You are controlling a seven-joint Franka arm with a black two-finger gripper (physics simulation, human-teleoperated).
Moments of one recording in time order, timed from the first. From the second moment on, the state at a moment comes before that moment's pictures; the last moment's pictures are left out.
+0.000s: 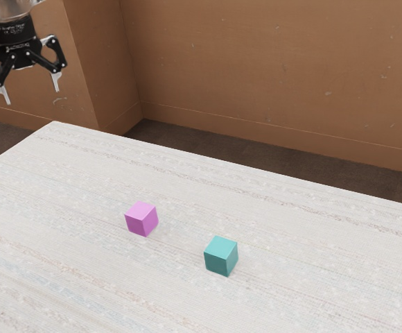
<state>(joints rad) 0.07 -0.21 0.05 -1.58 0.05 1.34 -0.91</state>
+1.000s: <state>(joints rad) -0.14 -0.01 -0.13 -1.87 -0.03 1.88 -0.91</state>
